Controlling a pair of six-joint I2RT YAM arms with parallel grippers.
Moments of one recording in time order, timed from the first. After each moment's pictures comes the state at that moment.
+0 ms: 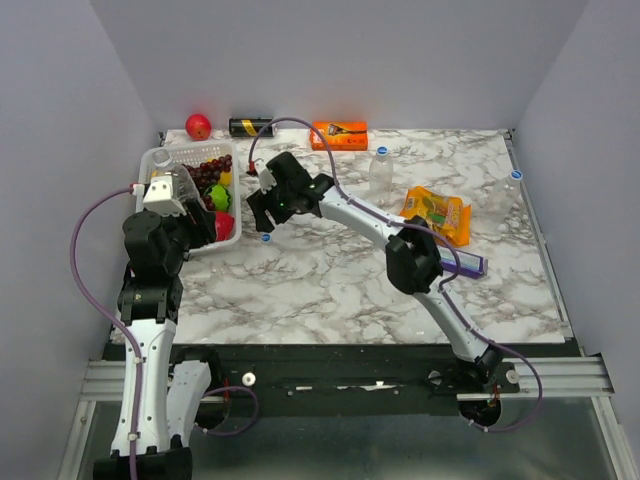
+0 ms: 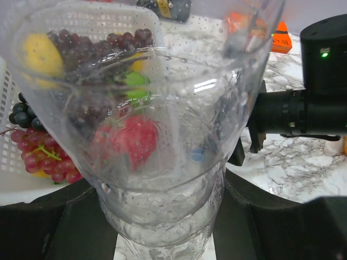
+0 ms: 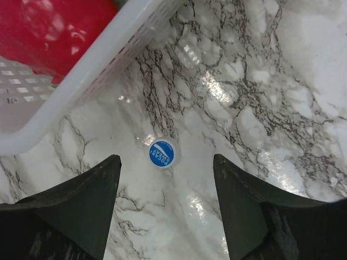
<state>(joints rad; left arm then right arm) 0.08 0.69 0.82 -0.37 0.16 -0.19 0.83 2.48 2.30 -0.57 -0.26 0.04</state>
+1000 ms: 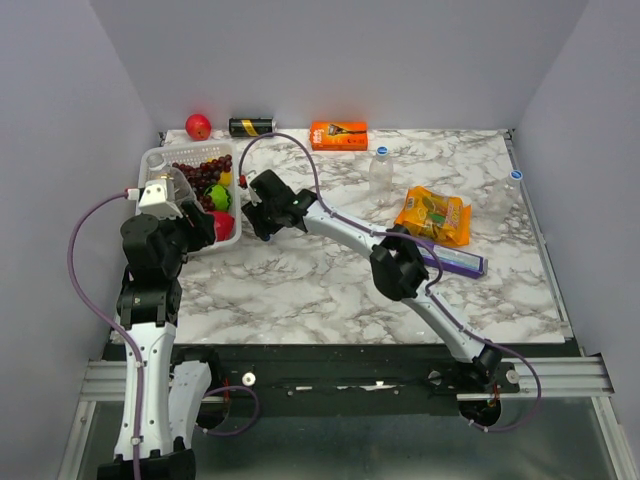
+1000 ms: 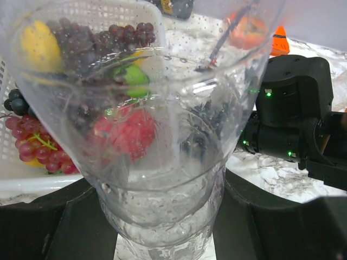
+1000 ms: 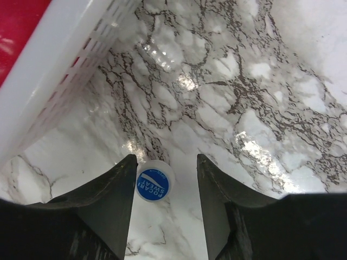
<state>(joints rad) 0.11 0.67 0.81 -0.40 0.17 -0.24 0.91 2.60 2.38 -0.56 -0.01 0.10</state>
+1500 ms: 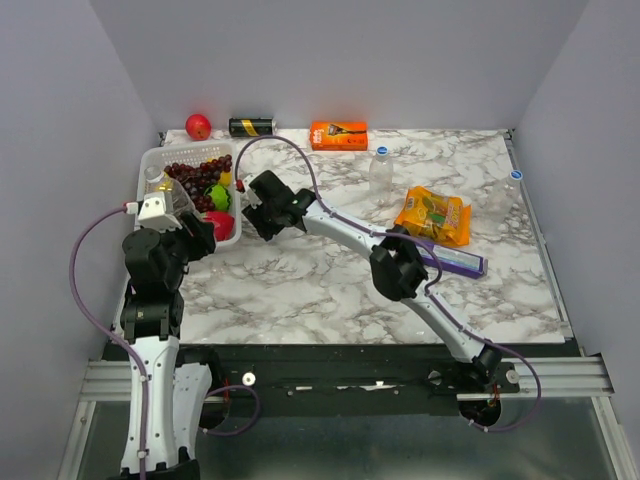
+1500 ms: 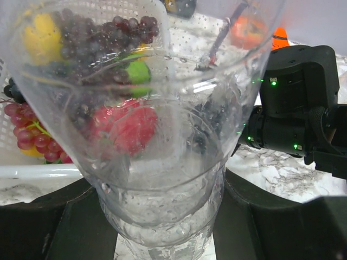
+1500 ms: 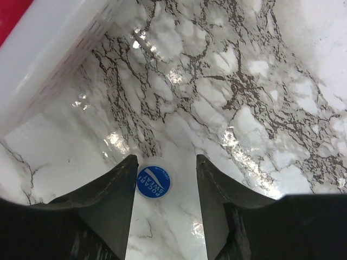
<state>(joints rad) 0.12 0.58 0.73 -0.38 0.16 -0.26 0.91 2.61 2.39 -0.60 0.00 0.00</state>
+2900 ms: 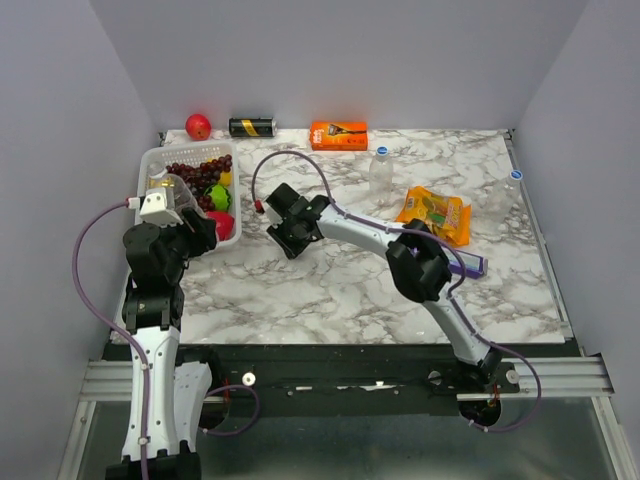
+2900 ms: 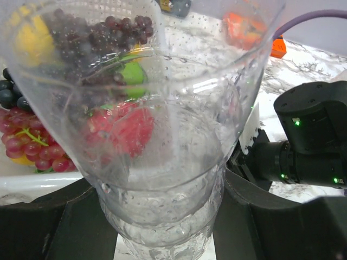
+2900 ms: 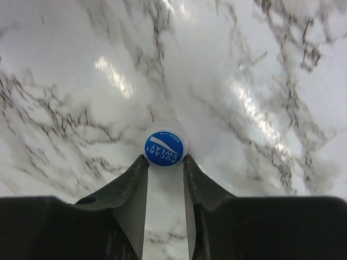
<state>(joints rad) 0.14 0.63 0.71 -0.32 0.21 -0.27 0.90 2.39 2.02 -0.69 -0.05 -0.02</state>
